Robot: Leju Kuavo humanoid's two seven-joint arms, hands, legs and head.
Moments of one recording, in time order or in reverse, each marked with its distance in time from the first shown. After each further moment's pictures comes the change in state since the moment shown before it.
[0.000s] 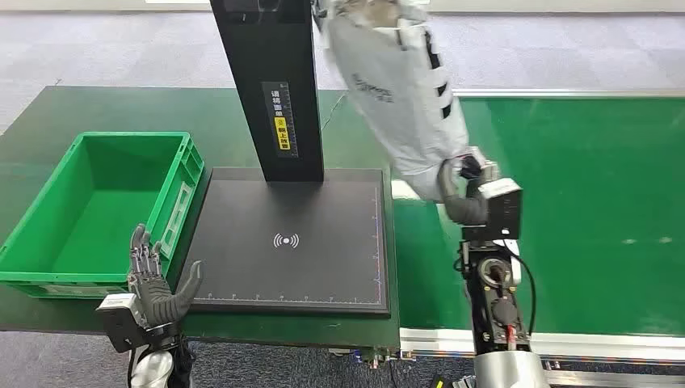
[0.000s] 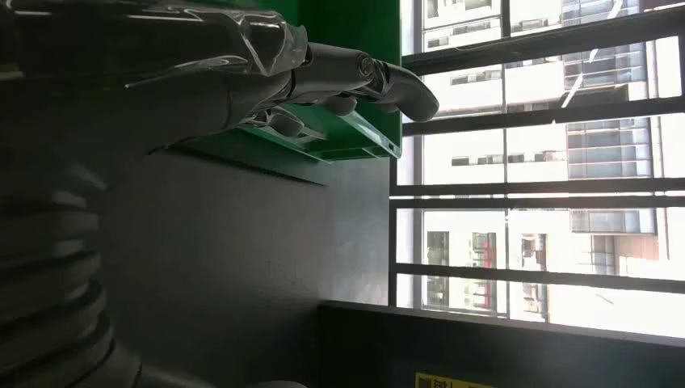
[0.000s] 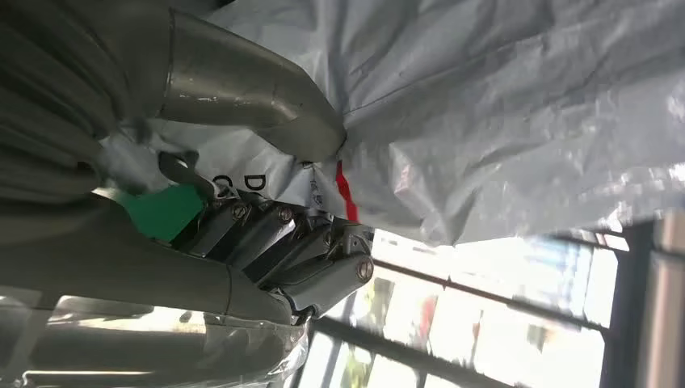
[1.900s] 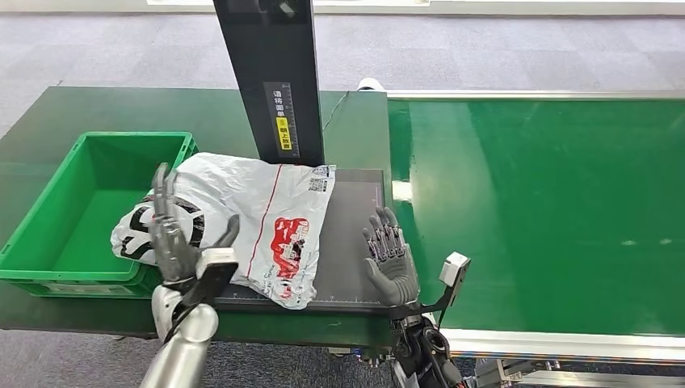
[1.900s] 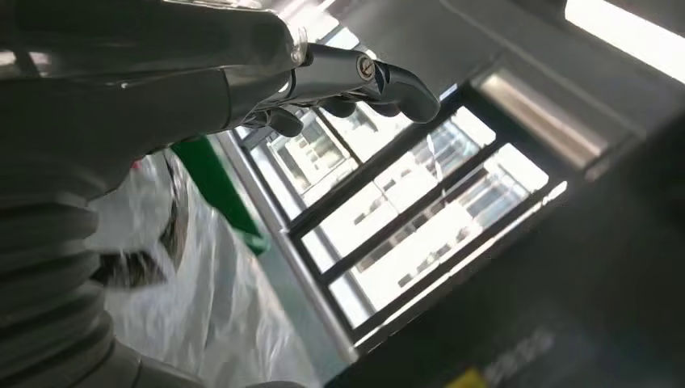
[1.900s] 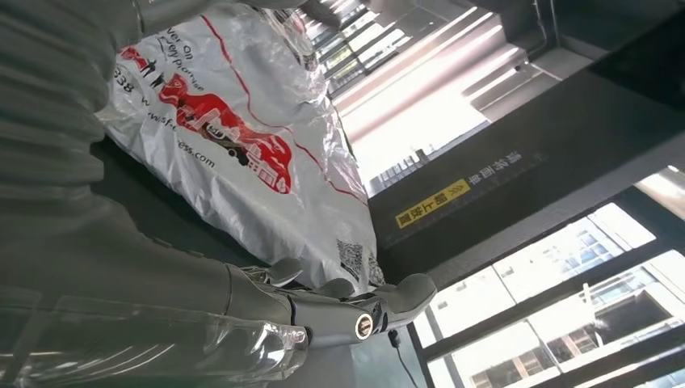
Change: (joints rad) left arm -0.217 0.025 -0.200 0.083 -0.656 0.585 0.153; right arm 0.213 0.115 0.022 0.217 -0.509 0.416 -0.070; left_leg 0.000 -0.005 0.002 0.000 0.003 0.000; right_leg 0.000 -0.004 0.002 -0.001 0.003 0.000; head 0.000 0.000
